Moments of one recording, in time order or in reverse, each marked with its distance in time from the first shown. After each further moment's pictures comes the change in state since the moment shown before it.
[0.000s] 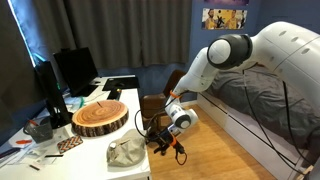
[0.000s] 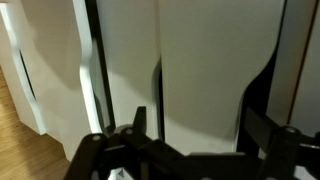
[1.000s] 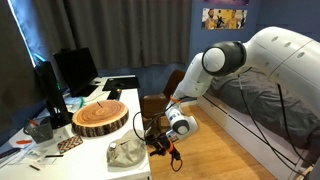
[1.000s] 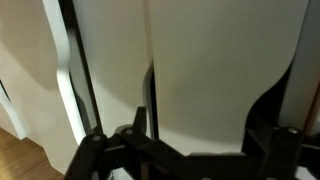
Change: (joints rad) arm 0.079 0.049 -0.059 0.031 0.208 -0.087 -0.118
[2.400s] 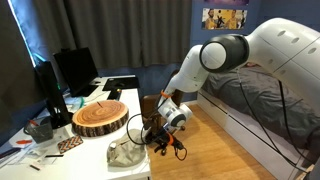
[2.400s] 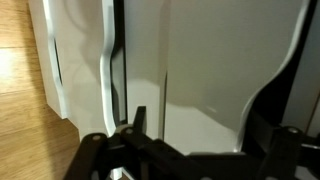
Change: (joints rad) arm 0.123 -0.077 -0.094 -0.005 -0.263 0.152 0.227
